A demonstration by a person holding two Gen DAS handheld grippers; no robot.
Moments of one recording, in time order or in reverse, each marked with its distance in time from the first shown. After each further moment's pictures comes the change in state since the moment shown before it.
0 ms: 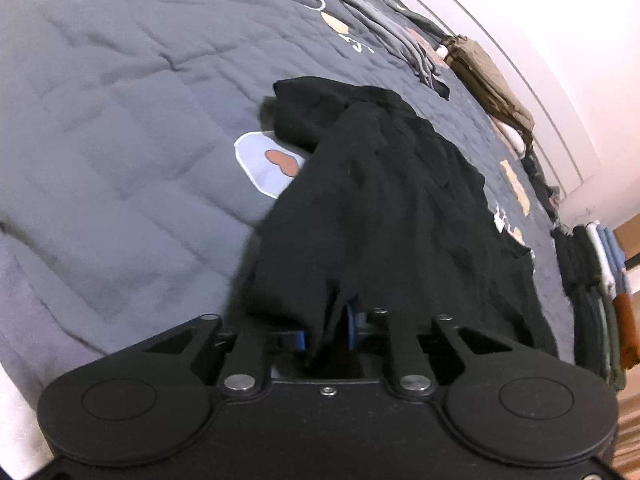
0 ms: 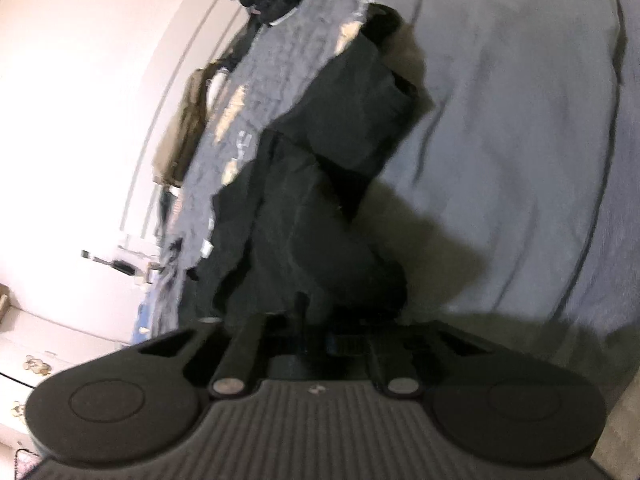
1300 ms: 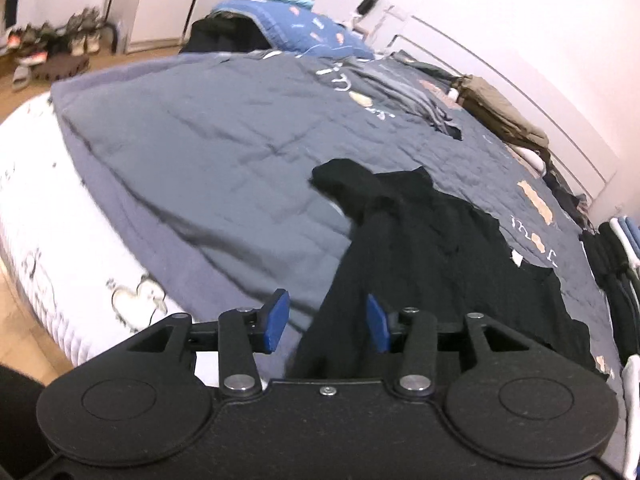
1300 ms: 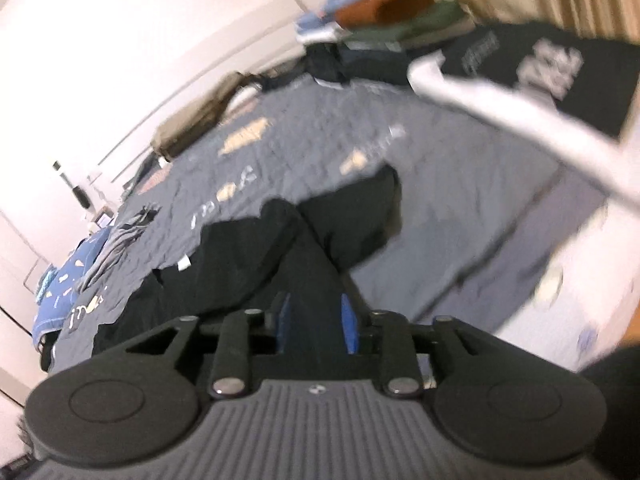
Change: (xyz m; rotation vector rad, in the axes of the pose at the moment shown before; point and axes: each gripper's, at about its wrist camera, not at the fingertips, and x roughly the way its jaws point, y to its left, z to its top) left arm -0.134 -0.001 -0.047 0.187 -0.193 0.170; right arm -0.152 0.050 0.022 -0.522 -0.125 -0.202
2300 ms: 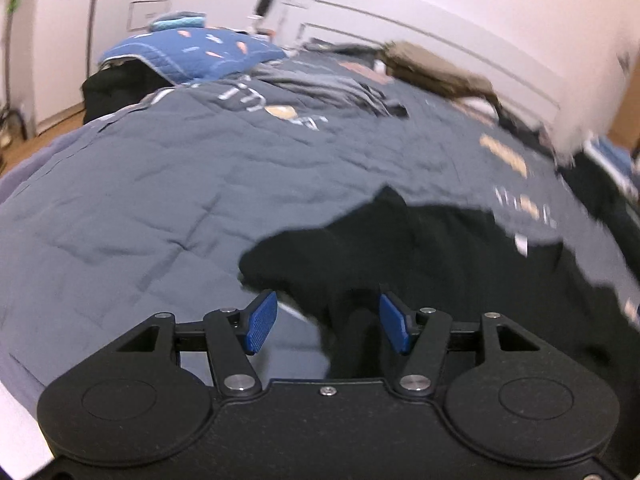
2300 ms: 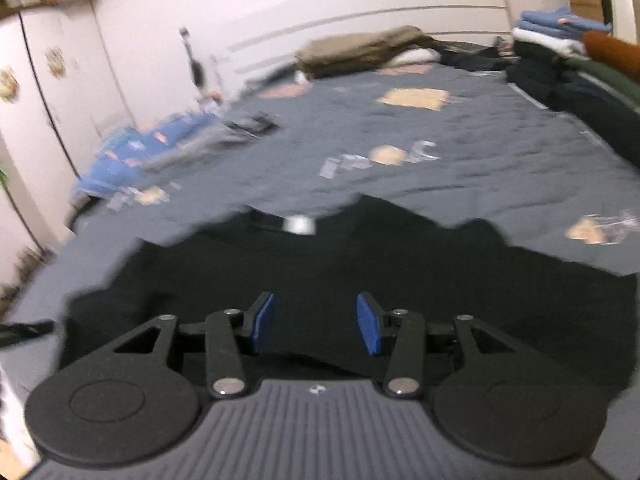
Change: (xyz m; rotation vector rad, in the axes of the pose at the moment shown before) left arm 0.106 -0.030 0.063 0.348 0.023 -0.096; right arm 0.169 0.139 0.017 -0.497 0.152 0.205
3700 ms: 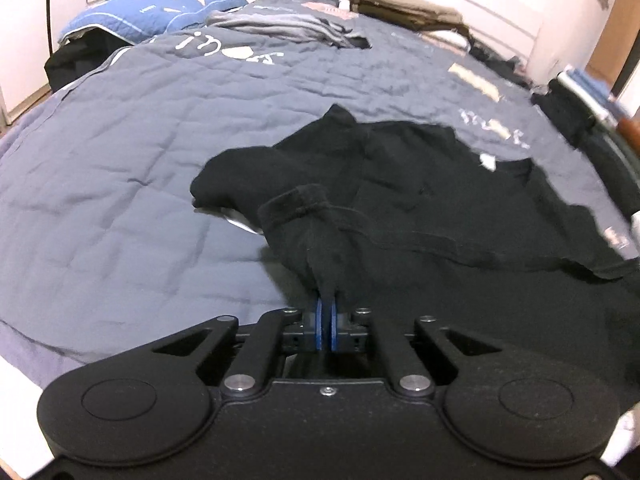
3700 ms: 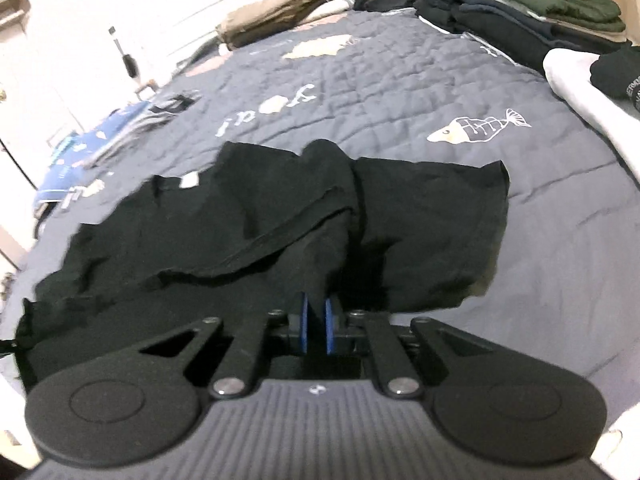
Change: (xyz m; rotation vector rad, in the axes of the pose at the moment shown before) left arm -0.019 -0.018 -0.016 0.045 0.177 -0.087; right arm -0.062 -0.110 -0.040 0.187 0.131 -0.034
